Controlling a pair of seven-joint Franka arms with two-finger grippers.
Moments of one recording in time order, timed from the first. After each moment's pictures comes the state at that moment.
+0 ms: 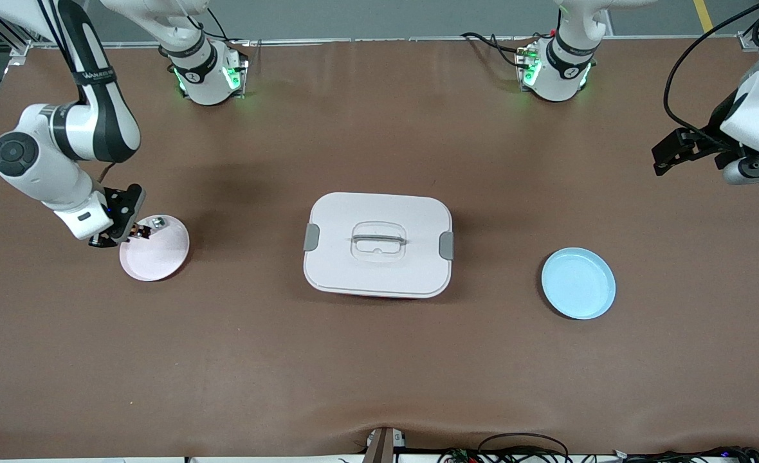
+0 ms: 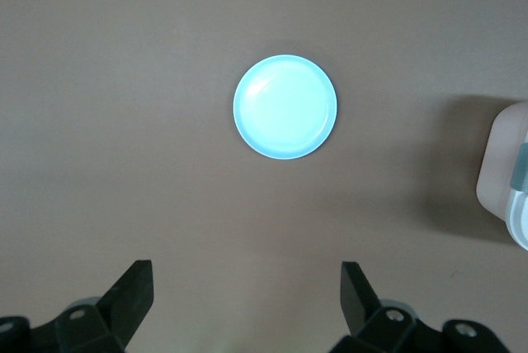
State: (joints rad) left arm 0.00 -0.01 -0.12 -1.57 0.08 1.56 -0.19; right arm -0.07 0.13 -0.05 -2.28 -0.15 2.42 -1.38
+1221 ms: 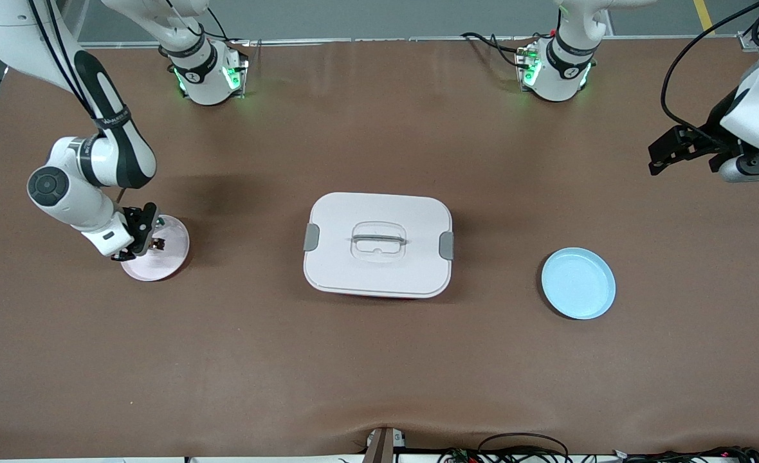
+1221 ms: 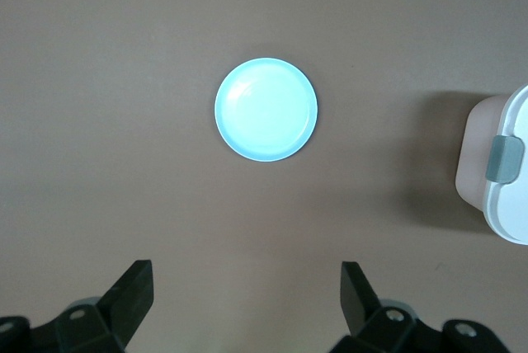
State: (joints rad) left arm 0.00 -0.02 -0.12 -1.57 0.03 1.57 -0.15; right arm -0.10 0.33 -0.04 -2.26 -0.15 2.59 -1.45
